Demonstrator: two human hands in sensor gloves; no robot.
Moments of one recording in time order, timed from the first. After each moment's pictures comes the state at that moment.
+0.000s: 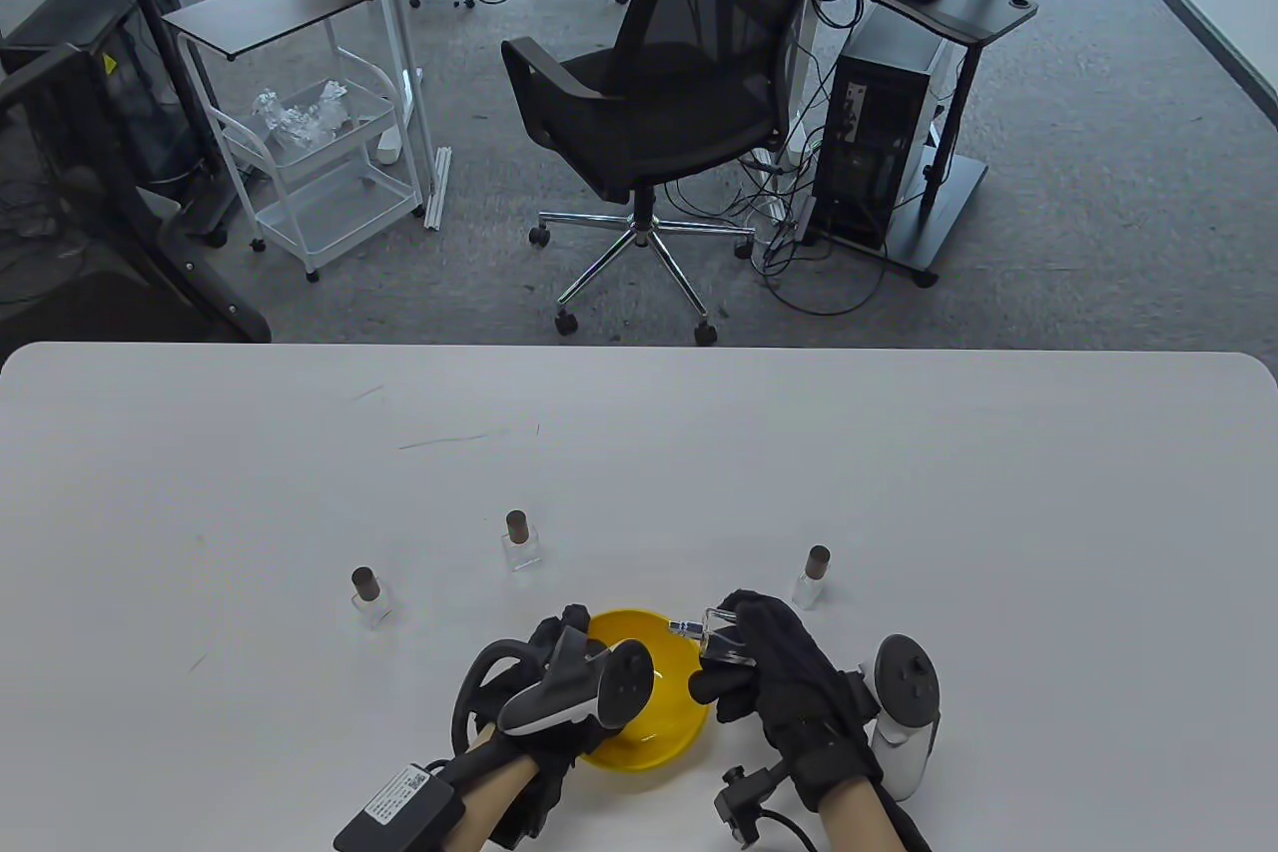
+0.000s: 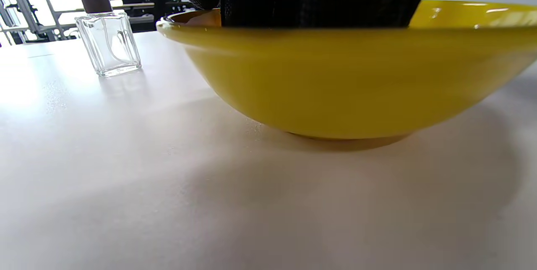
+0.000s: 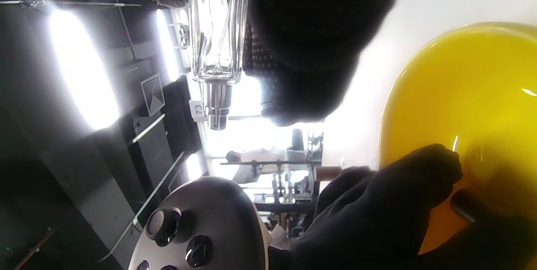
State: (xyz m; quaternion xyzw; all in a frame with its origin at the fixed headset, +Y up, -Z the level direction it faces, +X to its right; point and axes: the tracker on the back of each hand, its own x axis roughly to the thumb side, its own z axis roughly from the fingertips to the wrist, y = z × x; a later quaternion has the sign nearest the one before) left_hand -0.080 -0.740 -0.332 -0.12 -0.20 -0.07 0.97; right_hand 0.140 -0.739 -0.315 0.06 0.03 0.67 0.74
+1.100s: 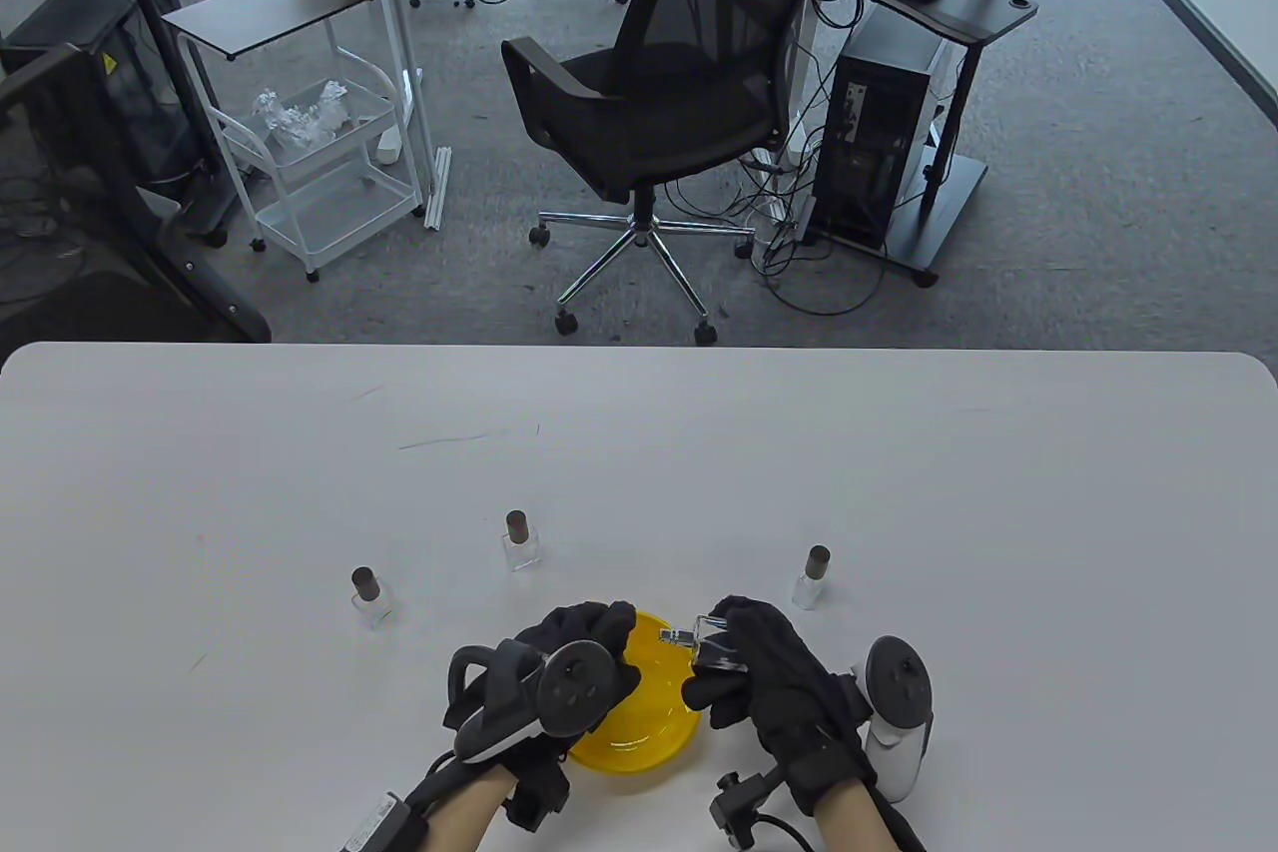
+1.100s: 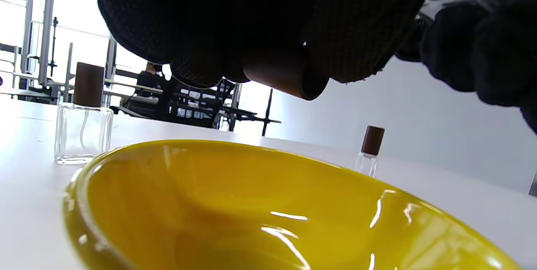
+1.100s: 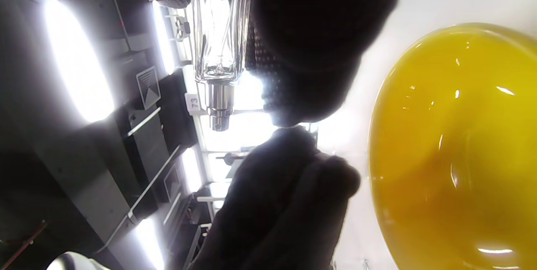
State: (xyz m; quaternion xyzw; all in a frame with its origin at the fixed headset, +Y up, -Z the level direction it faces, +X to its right) left_hand -0.107 -0.701 -0.315 0.06 -0.20 0.12 0.97; right_hand 0.135 -0.744 -0.314 0.07 0.05 0.68 0.73
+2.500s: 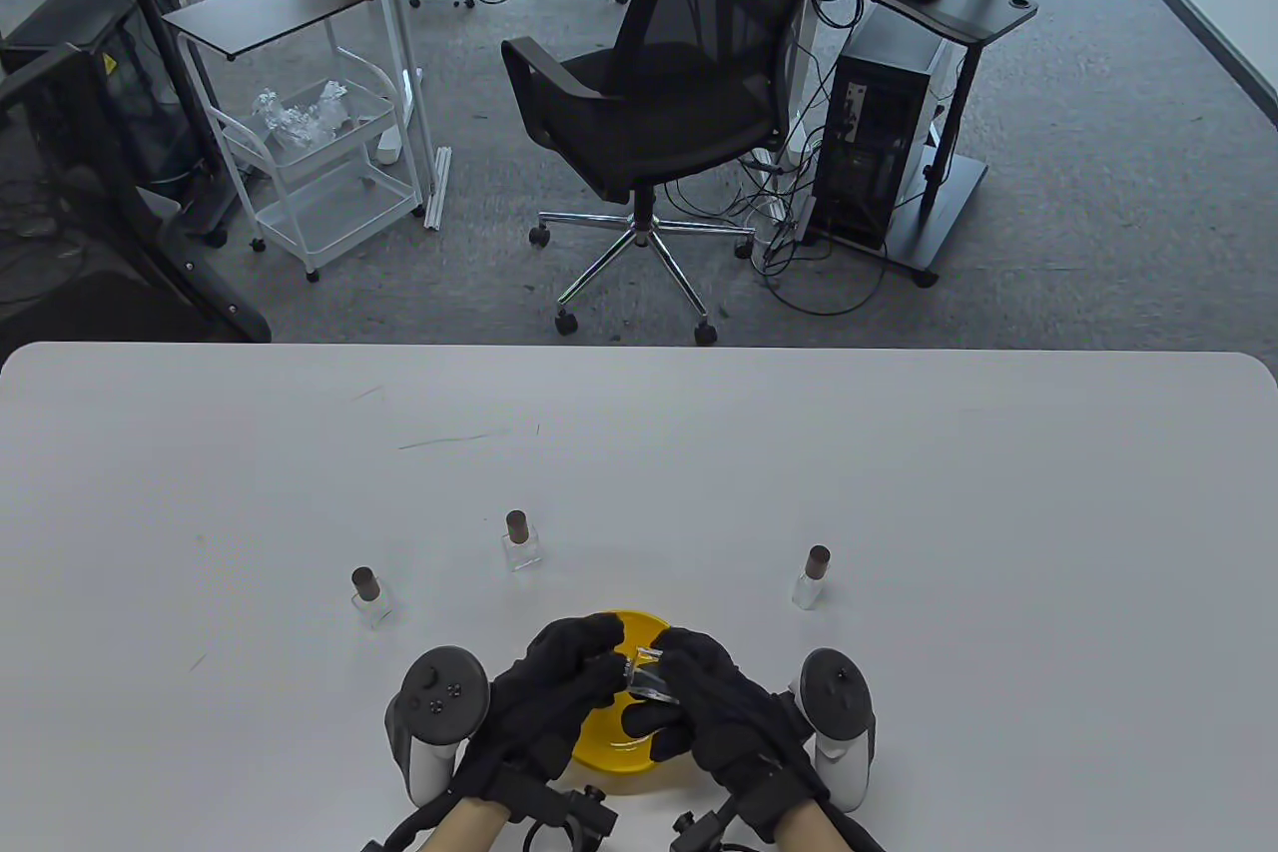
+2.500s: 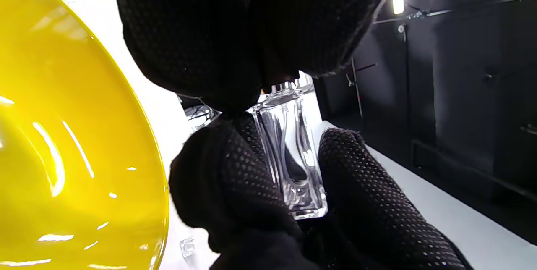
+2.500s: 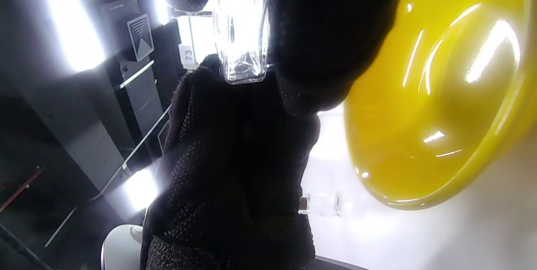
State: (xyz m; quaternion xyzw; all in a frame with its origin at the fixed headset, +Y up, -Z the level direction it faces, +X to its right) left_hand -0.144 -0.733 -0.304 0.02 -0.13 0.58 0.80; right_hand 0.094 -0.756 -0.305 0.12 0.10 0.69 0.70
